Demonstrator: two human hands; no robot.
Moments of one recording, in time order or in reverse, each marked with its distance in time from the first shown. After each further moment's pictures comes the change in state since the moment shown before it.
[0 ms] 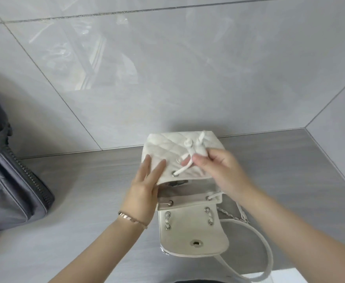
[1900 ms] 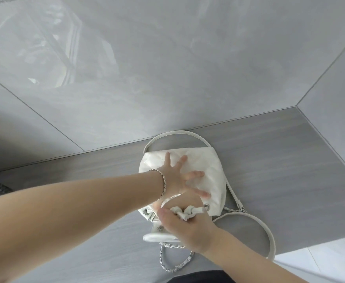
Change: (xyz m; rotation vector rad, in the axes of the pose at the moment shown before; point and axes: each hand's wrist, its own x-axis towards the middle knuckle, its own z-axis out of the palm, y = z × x) left_hand 0.082 0.032 0.057 0.989 -1.154 0.676; right_hand -0.044 0.018 0.059 0.070 0.000 0.012
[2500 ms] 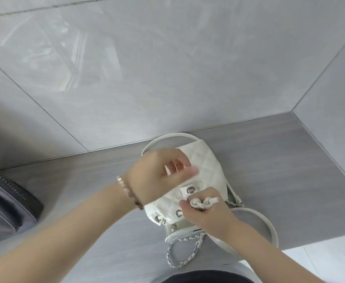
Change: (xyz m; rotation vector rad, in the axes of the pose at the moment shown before) left_hand -0.103 0.030 -0.033 -1.085 0.924 -0.164; right_hand -0.014 0.017 -0.034 -0.168 0.040 0.045
